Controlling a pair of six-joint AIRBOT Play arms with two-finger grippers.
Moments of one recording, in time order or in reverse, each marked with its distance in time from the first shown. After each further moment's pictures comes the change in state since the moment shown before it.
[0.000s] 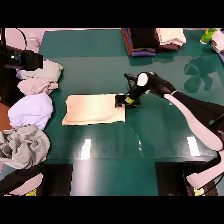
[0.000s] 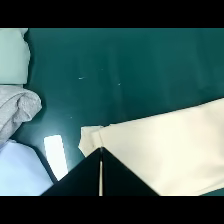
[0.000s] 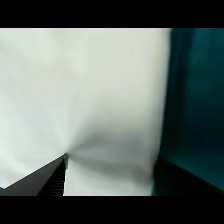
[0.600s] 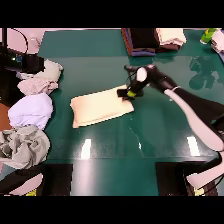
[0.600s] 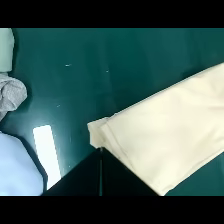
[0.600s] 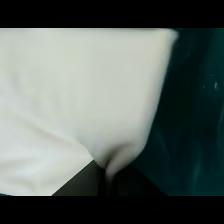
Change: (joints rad) left arm 0.000 0.000 0.000 -0.048 -0.042 0.001; right arm -0.054 0.075 0.078 -0.229 0.032 0.020
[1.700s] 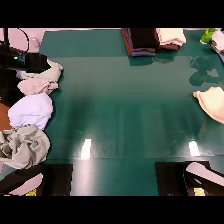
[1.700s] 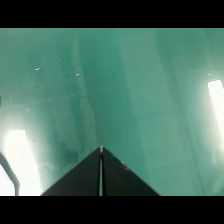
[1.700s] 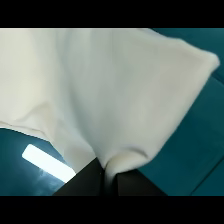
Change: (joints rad) left arm 0.000 0.000 0.000 -0.103 0.014 -0.011; right arm -1.339 0.498 -0.290 -0.225 0.159 -0.119
